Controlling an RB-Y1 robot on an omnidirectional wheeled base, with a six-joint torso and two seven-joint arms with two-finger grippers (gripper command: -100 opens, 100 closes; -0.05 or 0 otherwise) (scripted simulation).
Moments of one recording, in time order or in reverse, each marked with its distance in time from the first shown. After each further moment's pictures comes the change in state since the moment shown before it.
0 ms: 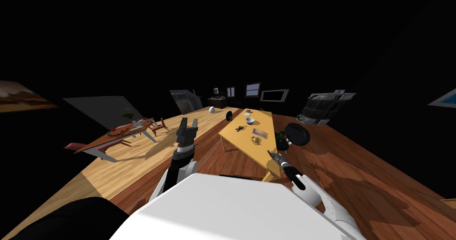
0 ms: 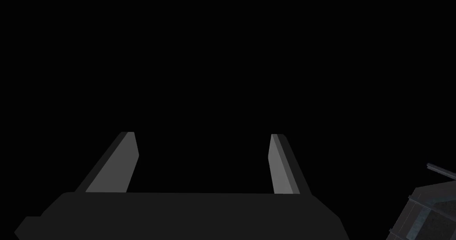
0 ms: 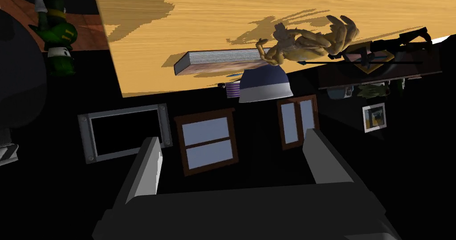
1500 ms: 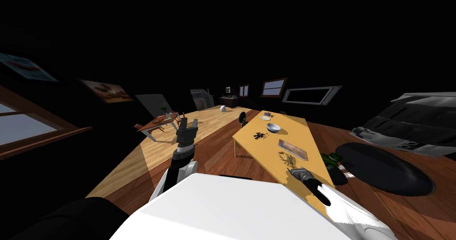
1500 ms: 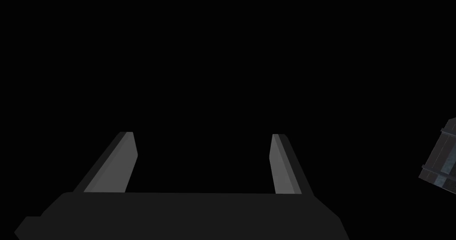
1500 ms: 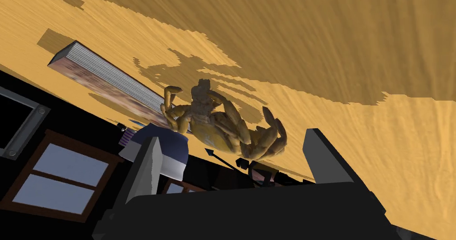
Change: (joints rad) left arm 0.000 0.000 0.000 0.000 0.000 0.000 0.000; right arm -0.097 -0.219 0.175 0.391 0.101 0.018 0.200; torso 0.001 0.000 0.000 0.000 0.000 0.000
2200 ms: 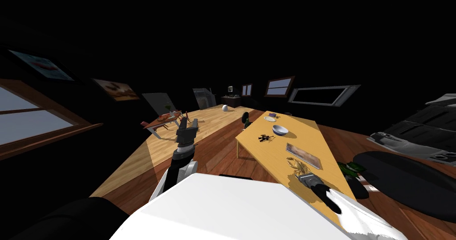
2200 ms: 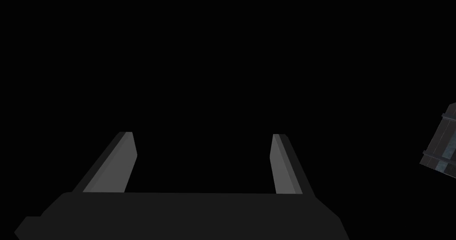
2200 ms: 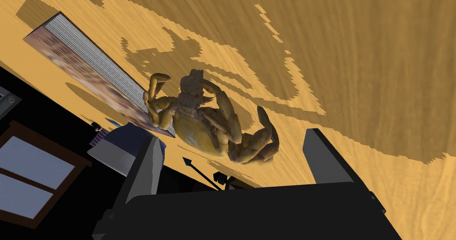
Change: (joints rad) left arm 0.000 0.000 0.000 0.000 0.000 0.000 0.000; right arm -0.011 -0.033 0.035 0.089 0.028 -0.004 0.050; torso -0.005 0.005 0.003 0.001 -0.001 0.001
